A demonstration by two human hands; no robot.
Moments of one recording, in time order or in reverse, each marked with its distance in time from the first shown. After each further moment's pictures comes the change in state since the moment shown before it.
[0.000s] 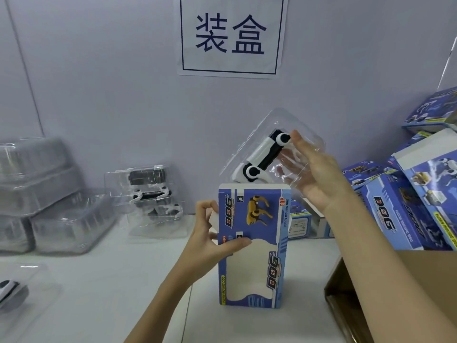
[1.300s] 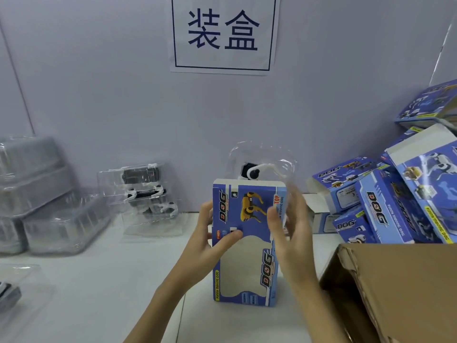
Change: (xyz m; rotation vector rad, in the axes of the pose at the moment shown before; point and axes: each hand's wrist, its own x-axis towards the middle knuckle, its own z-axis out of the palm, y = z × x) left_hand -0.007 0.001 0.010 -0.017 -0.012 0.020; right_hand -0.089 0.115 -0.013 -0.404 0.043 -0.454
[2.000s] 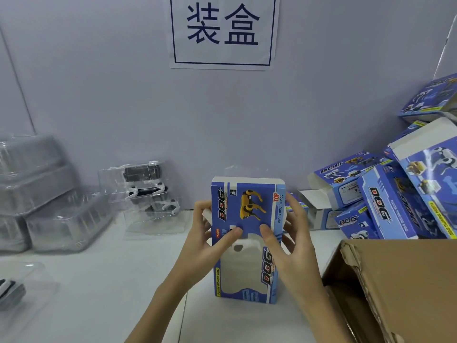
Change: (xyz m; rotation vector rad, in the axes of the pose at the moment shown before) left_hand -0.007 0.002 0.001 -0.056 0.078 -0.015; right_hand -0.019 0.018 -0.010 -0.138 -0.030 0.033
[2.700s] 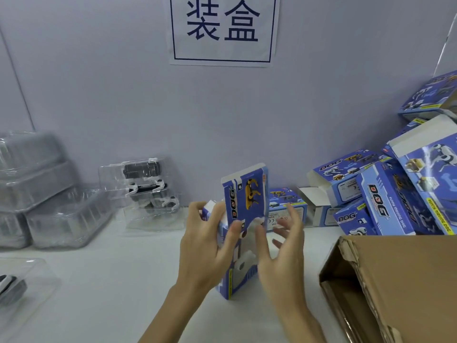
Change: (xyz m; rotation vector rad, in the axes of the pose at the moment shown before) left_hand -0.007 -0.007 0.014 0.680 0.250 0.345; right_hand -0.023 -0.003 0.025 -0.101 0.138 0.076
